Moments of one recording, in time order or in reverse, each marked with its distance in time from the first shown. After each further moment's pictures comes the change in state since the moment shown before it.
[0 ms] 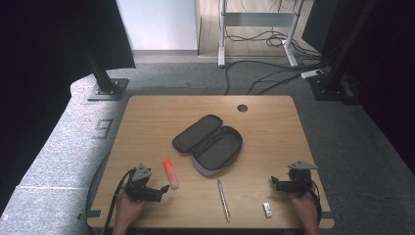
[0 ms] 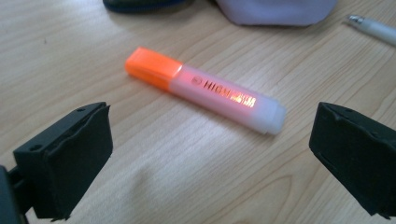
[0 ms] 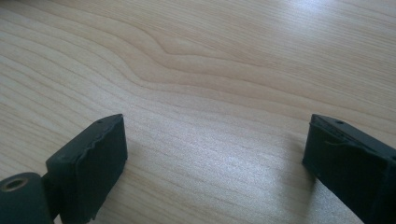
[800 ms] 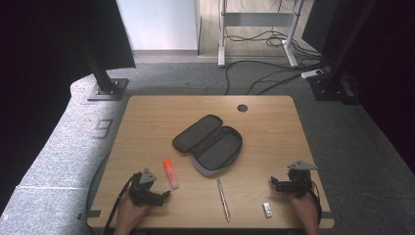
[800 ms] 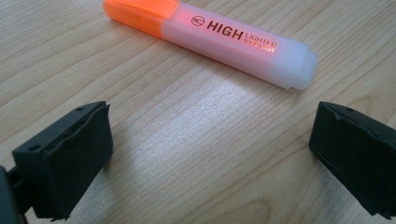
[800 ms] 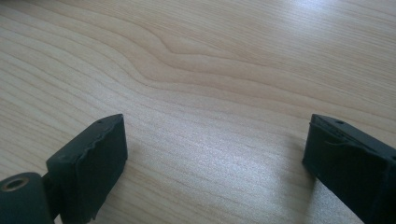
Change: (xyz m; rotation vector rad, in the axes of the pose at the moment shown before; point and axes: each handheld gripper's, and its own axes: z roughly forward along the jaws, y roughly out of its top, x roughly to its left) left arm -0.003 -0.014 0.020 0.112 0.015 0.019; right arm 0.002 0.000 0.000 0.000 0.005 -0.002
